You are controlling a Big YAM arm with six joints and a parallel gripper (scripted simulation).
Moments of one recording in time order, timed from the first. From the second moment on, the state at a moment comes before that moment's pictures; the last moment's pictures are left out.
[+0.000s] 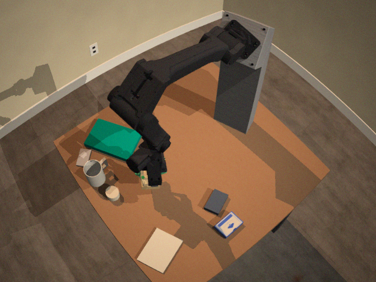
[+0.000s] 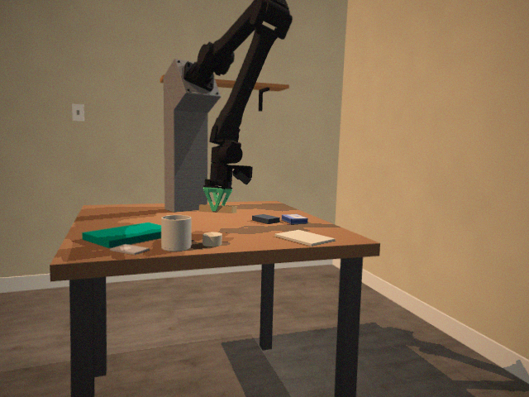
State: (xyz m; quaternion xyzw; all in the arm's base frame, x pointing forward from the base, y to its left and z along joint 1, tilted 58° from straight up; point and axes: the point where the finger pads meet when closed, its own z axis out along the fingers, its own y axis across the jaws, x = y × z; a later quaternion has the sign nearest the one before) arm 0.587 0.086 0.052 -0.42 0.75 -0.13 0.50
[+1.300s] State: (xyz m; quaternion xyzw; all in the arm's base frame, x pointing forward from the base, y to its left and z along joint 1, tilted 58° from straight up) arm 0.581 0.089 0.044 -0.40 0.69 -0.10 0.59
